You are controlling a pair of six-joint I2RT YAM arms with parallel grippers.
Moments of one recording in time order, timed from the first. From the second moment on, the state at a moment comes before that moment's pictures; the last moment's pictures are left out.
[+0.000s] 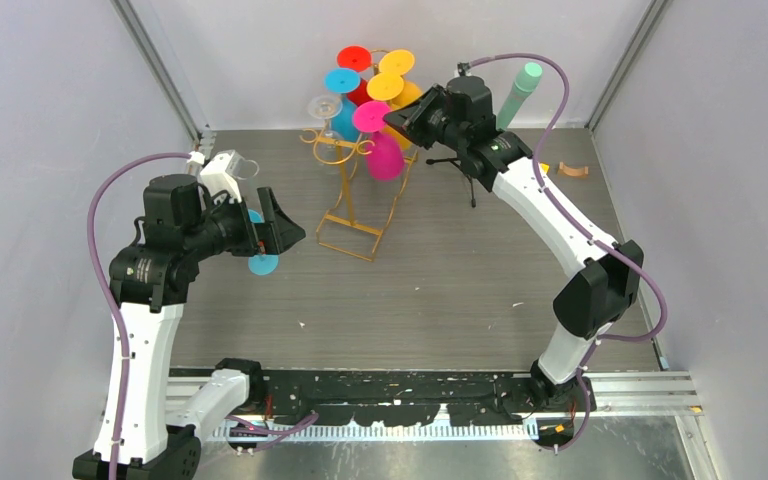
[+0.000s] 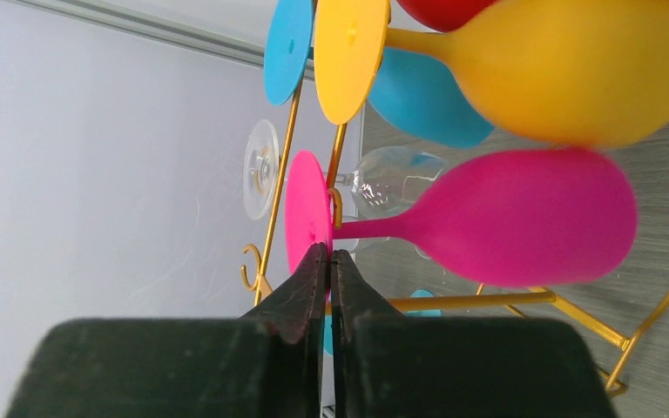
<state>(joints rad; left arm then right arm) -0.12 0.93 1.41 -1.05 0.44 -0.28 0.52 1.73 1.77 -0.28 -0.09 1.06</state>
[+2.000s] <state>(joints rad) -0.13 0.77 0.98 -0.60 0.73 -0.79 0.52 0.91 0.96 -0.05 -0.10 1.42</state>
